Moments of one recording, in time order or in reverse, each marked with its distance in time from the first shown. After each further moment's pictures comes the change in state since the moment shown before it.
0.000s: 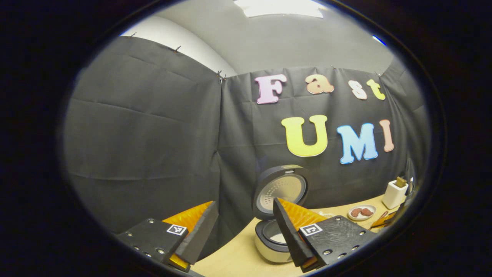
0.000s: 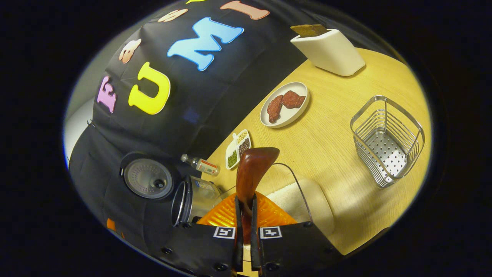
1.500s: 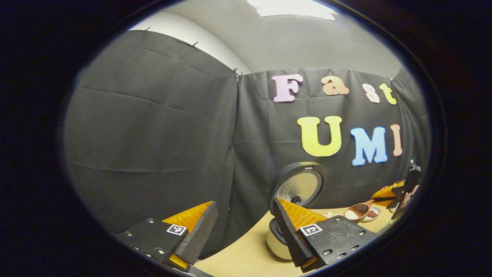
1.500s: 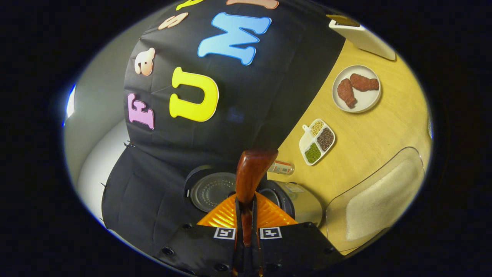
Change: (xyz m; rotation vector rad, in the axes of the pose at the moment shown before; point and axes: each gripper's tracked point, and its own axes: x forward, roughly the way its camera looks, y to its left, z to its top) left arm -0.014 0.068 -0.023 -0.049 0.032 0.102; right arm 0.030 0.202 -0.001 0.127 0.064 0.356
